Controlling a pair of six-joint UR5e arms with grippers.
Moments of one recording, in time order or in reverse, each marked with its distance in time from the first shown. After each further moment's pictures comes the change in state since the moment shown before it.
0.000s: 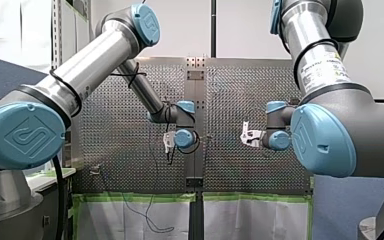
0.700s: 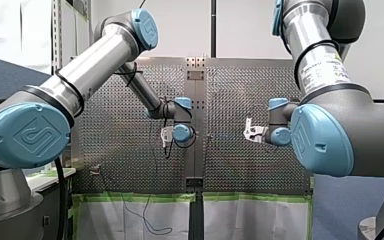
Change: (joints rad) left arm 0.051 -0.018 0.092 -0.059 0.014 0.013; right arm -0.024 0.010 -0.071 0.035 -0.003 -0.001
